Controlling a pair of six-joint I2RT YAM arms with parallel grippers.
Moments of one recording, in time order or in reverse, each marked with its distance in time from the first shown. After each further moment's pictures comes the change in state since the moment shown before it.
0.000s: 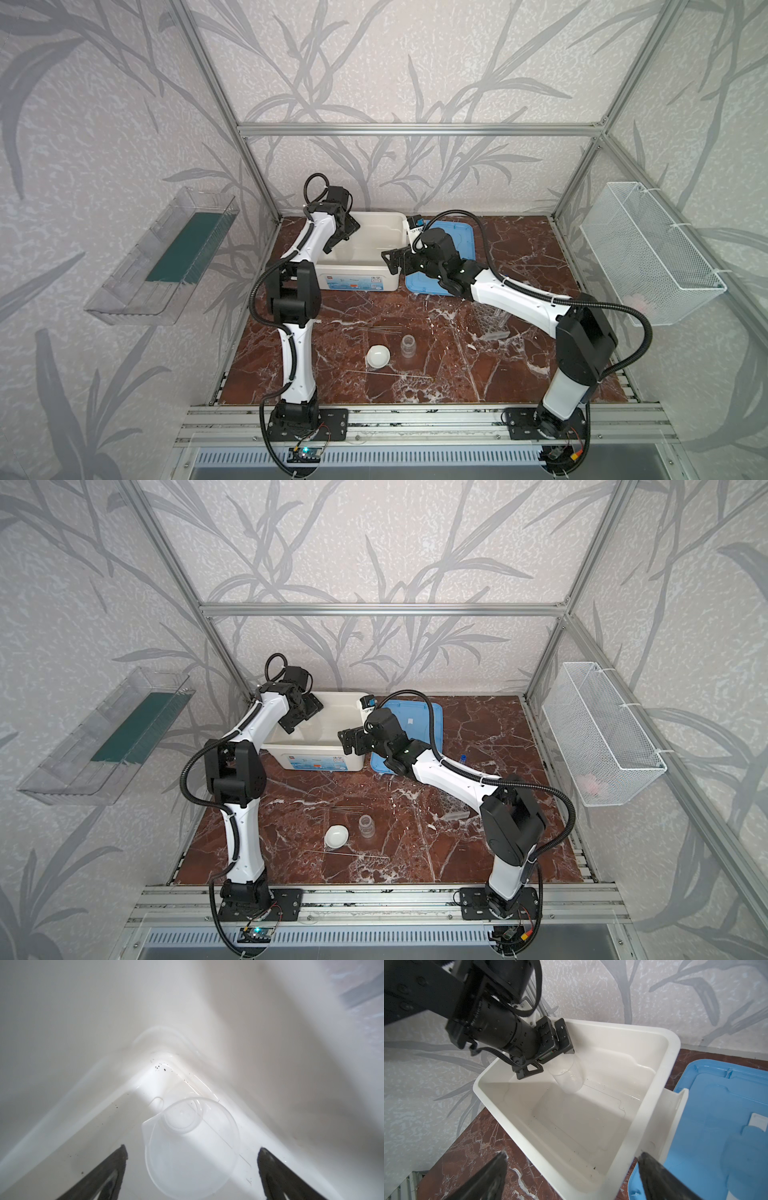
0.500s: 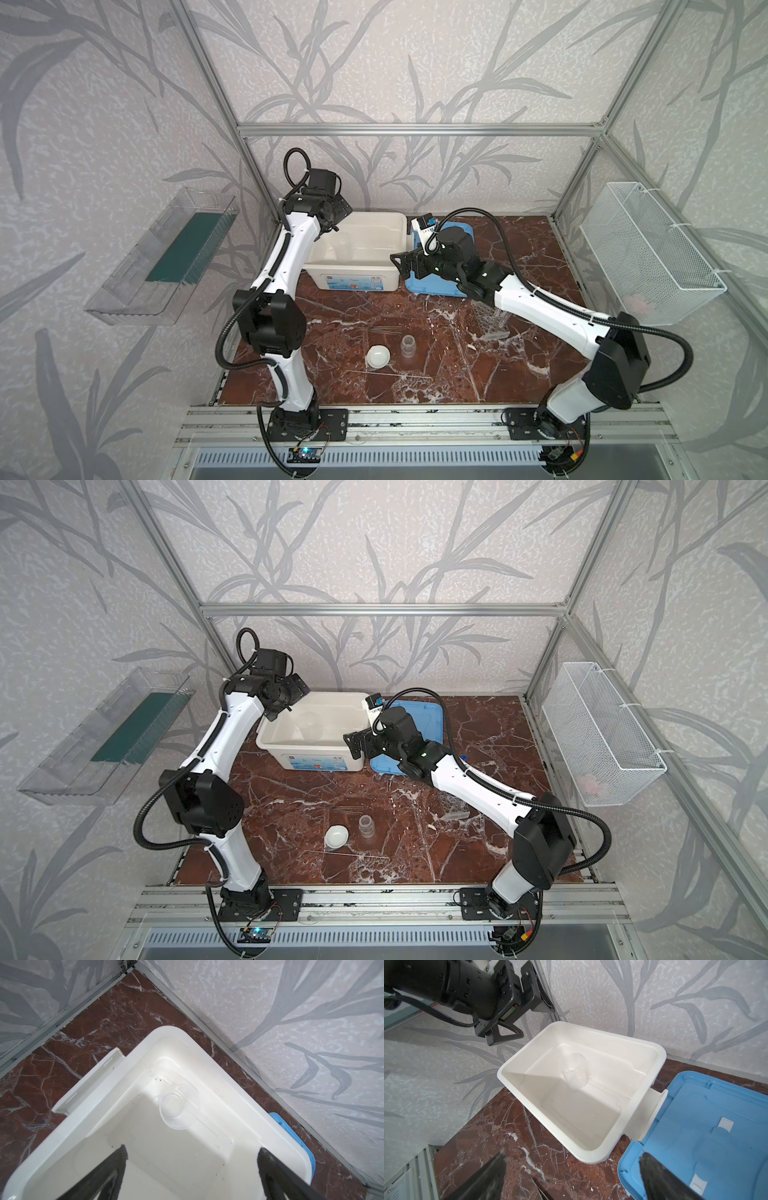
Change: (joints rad) left arm -0.018 -0.349 -0.118 -0.005 -0.016 0.076; right arm 0.000 -0.213 -0.054 -0.144 -0.052 -0.090
